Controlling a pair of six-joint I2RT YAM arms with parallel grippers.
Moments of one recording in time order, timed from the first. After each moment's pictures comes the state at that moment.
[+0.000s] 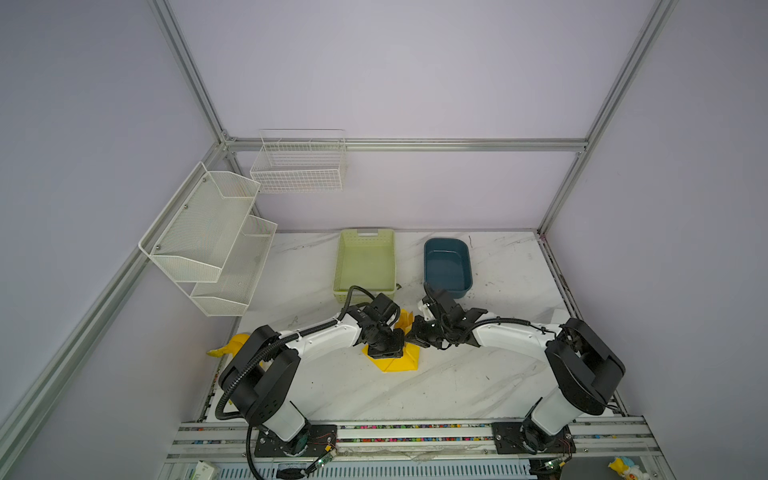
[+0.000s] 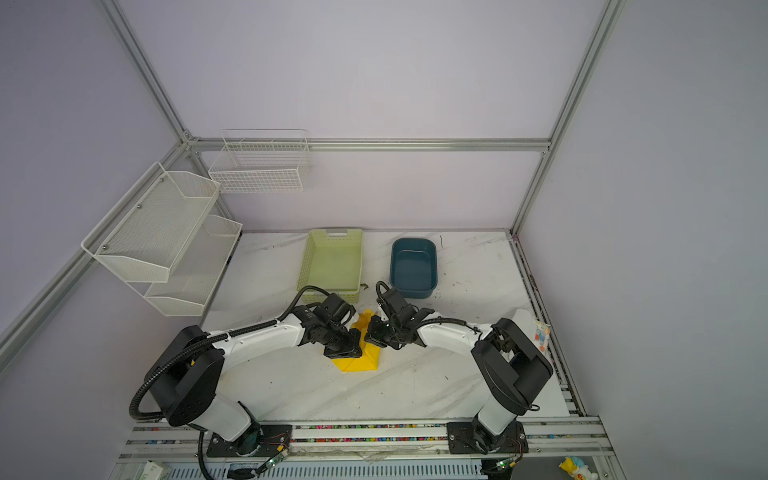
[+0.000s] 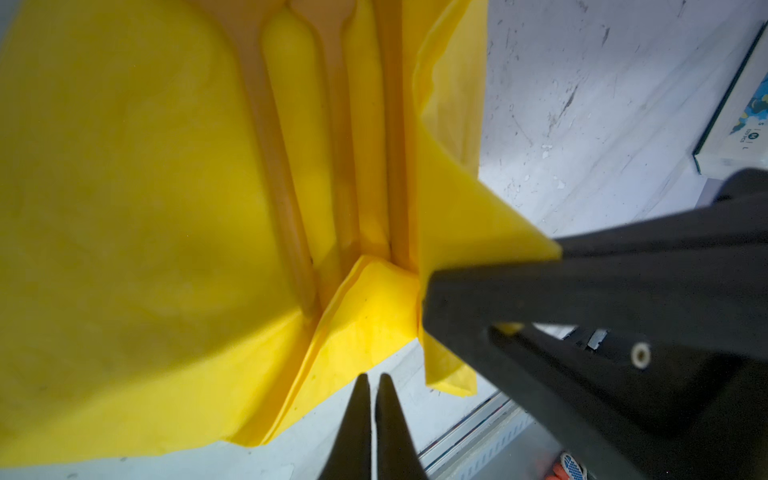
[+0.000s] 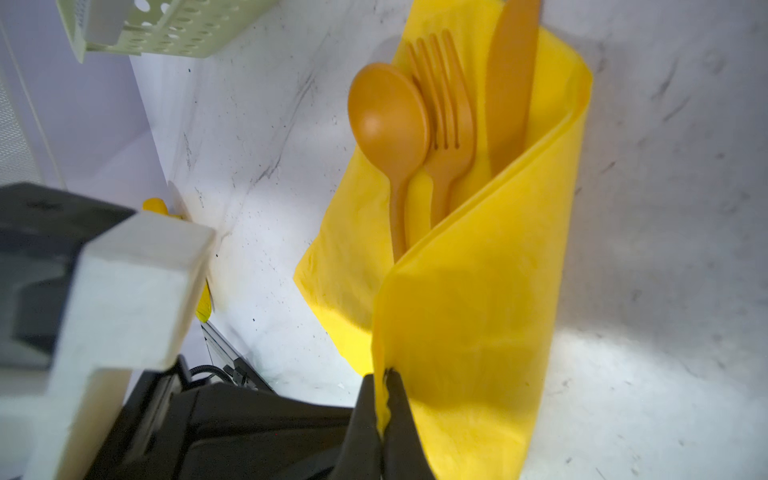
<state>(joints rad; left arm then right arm) -0.71 1.57 0.94 -0.55 0.37 -0.72 0.77 1.63 0.90 -0.18 -0.39 1.02</state>
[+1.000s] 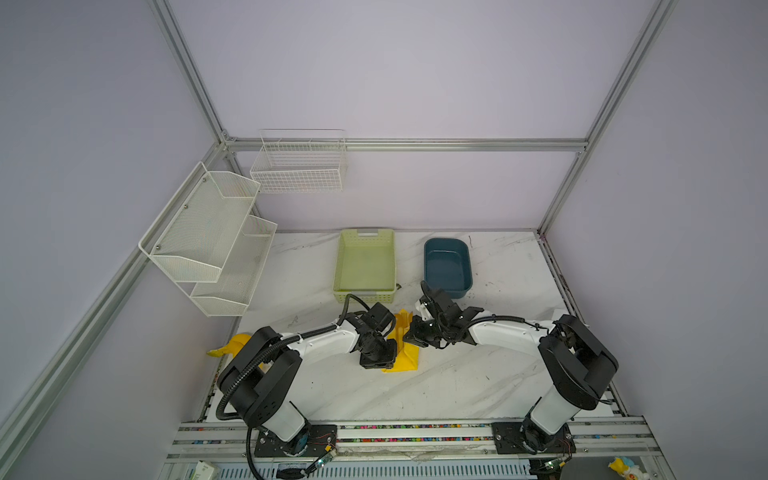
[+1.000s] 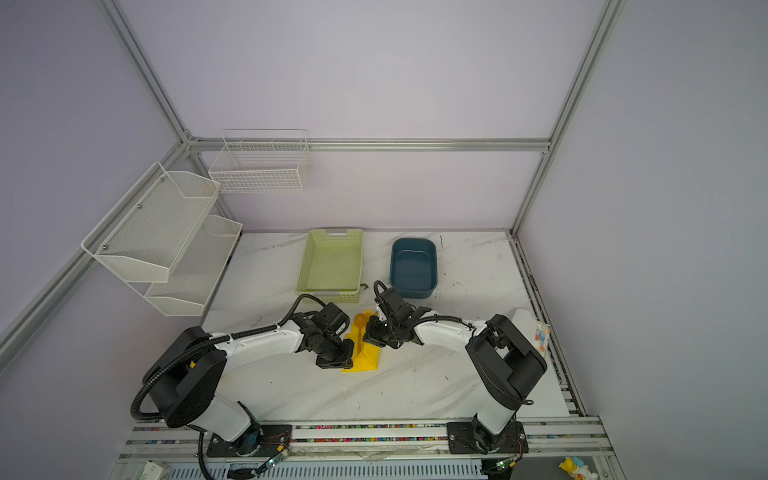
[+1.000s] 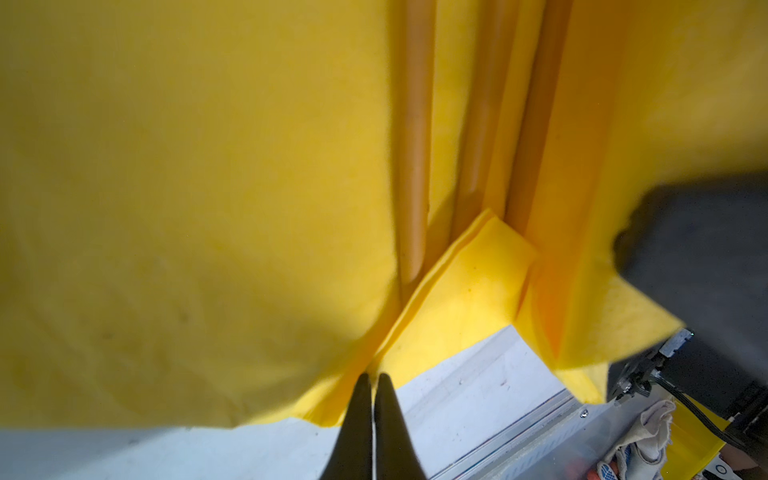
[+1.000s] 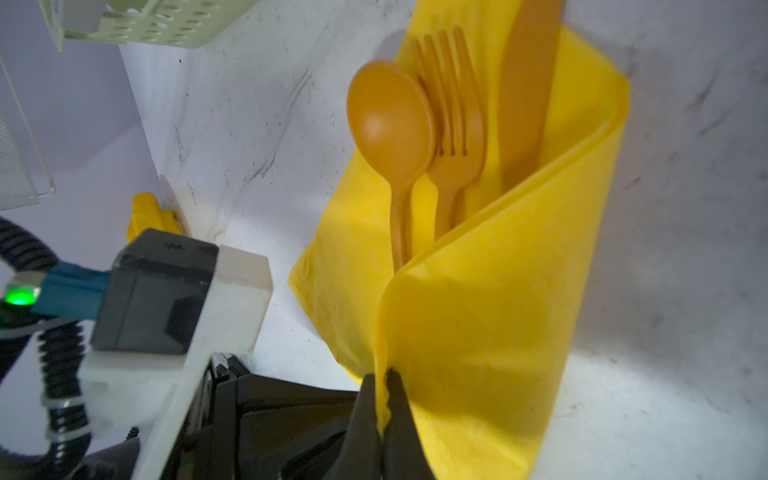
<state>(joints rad) -0.71 1.58 0.84 -0.57 0.33 -0.70 0.77 1.66 0.92 -0.18 -0.40 1.00</state>
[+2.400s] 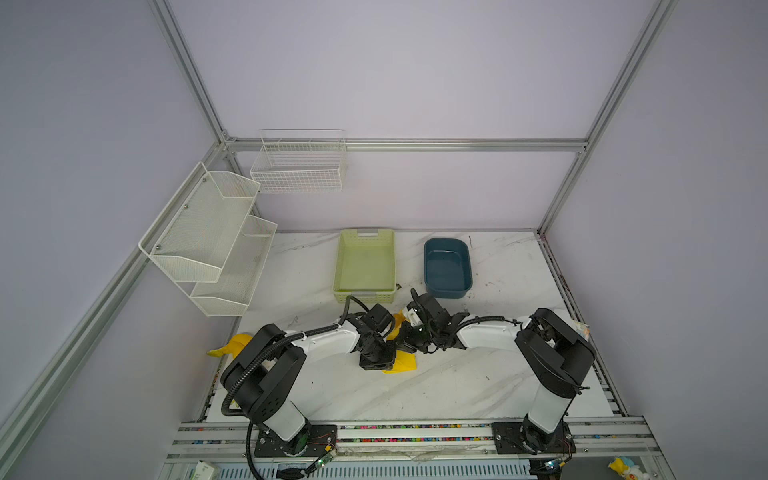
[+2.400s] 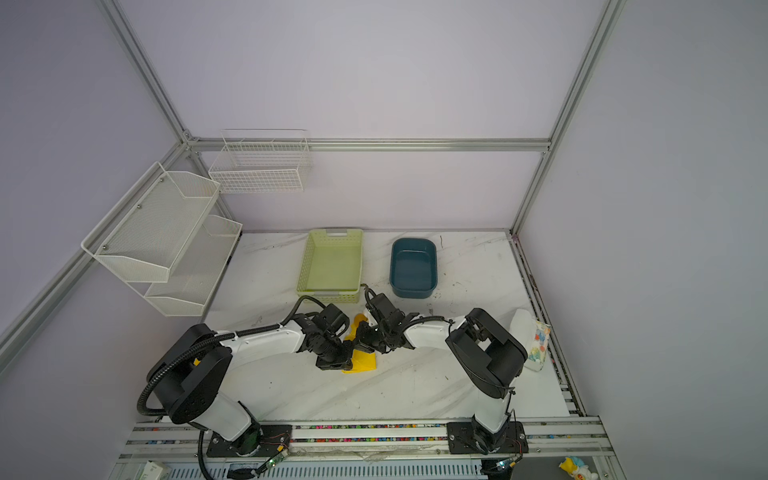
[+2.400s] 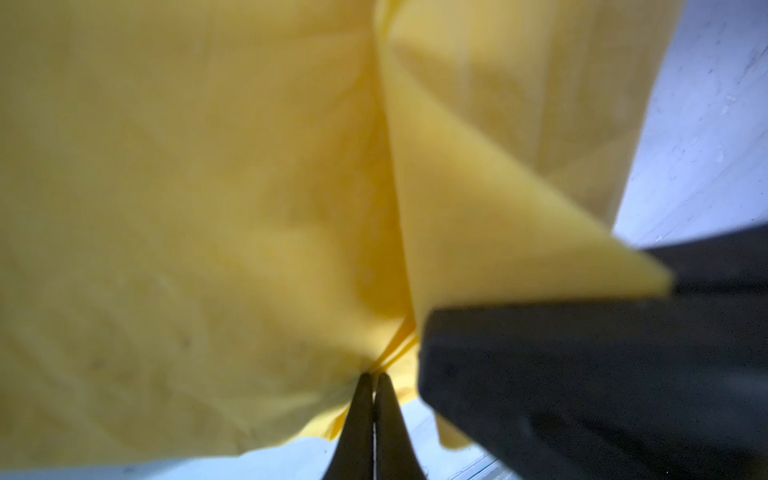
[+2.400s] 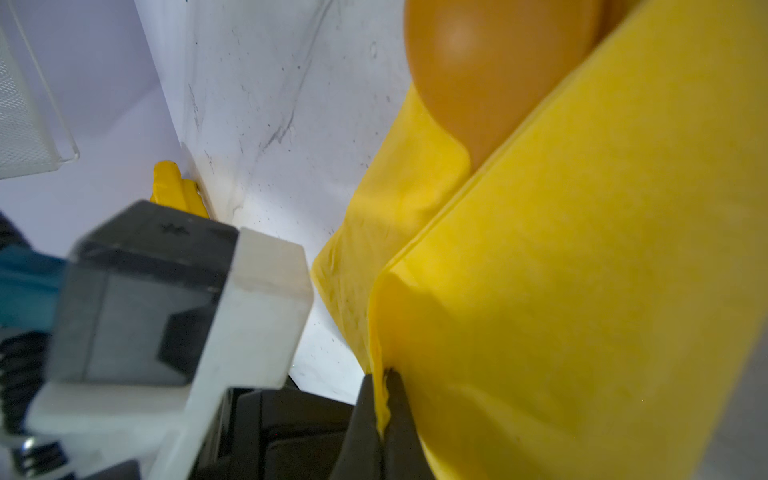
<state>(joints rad) -0.70 1.59 0.83 -0.55 0.34 -0.71 0.83 1.79 0.92 0.01 -0.50 1.07</state>
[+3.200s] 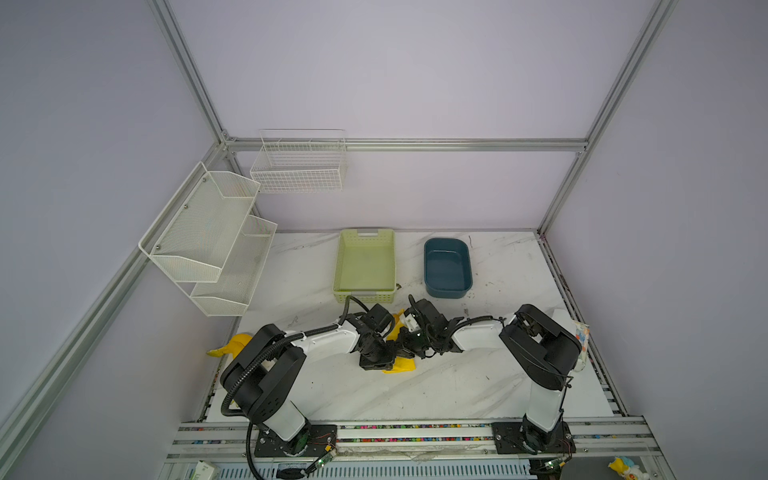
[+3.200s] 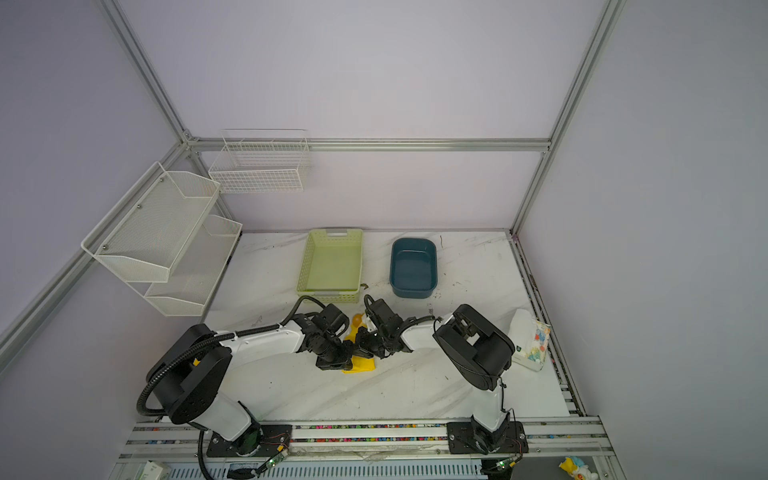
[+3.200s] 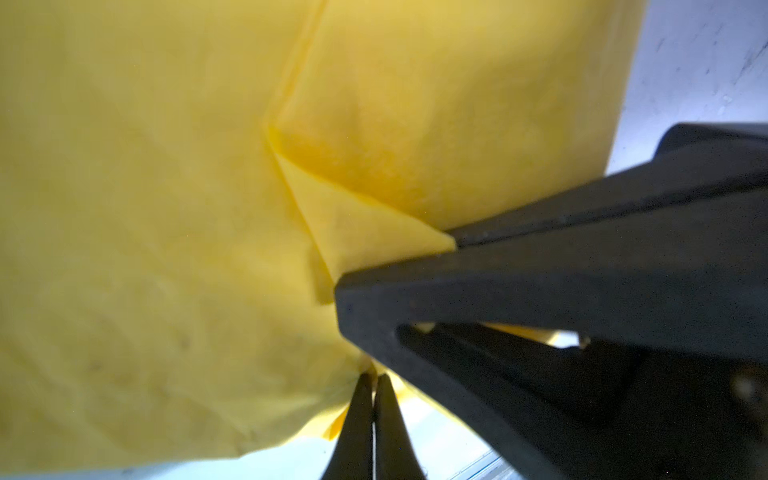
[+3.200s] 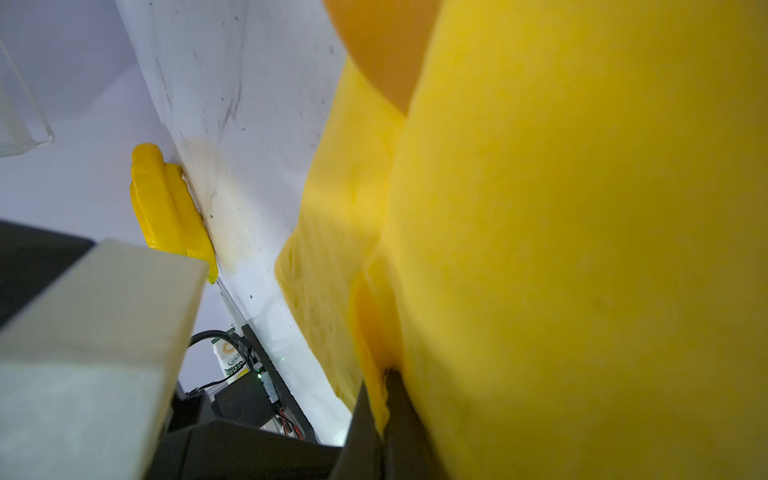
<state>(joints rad) -0.70 1.59 0.83 -0.54 0.34 -0.71 0.83 1.87 0.89 0.11 -0.56 1.07</state>
